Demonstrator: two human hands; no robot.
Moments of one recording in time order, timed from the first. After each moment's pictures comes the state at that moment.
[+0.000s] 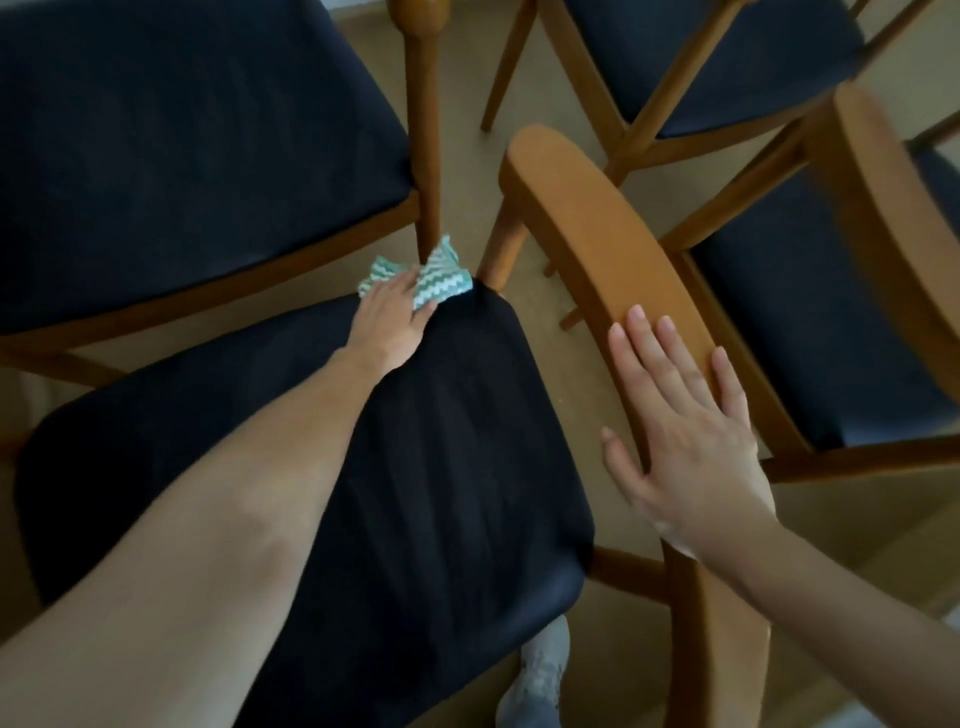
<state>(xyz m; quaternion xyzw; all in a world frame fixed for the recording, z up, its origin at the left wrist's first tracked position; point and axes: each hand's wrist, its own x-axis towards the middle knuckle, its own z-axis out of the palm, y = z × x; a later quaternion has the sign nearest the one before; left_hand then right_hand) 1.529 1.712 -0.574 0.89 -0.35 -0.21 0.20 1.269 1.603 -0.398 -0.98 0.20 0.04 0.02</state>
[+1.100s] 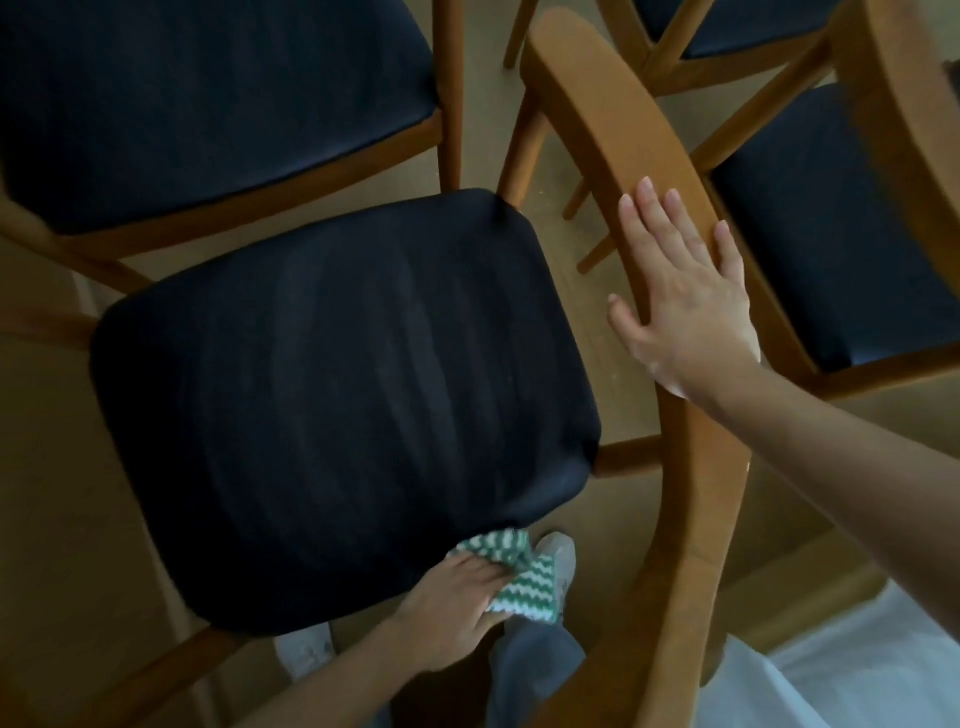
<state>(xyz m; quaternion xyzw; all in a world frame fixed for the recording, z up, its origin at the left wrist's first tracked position) 1.213 1.890 -0.534 0.70 -0.56 -0.44 0.11 1.269 1.607 -0.386 -0.97 0.22 0.10 0.04</state>
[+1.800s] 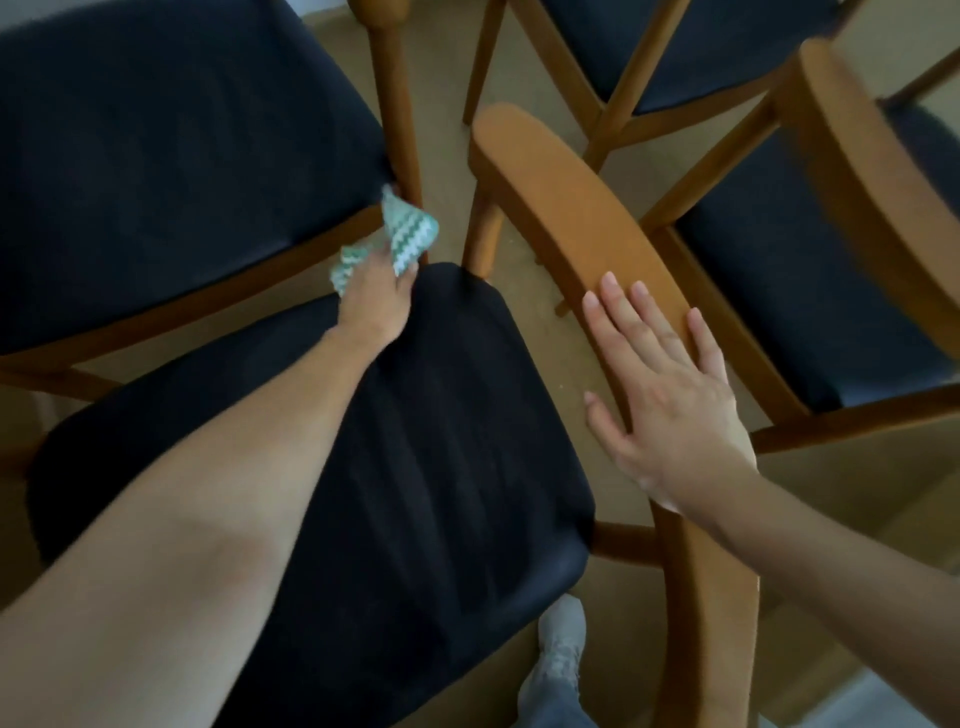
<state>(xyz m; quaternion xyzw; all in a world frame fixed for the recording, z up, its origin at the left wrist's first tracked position) 1.520 1.700 -0.541 0.89 -0.26 -0.17 0.32 1.268 1.601 -0.398 -0.98 0.21 0.06 0.04</state>
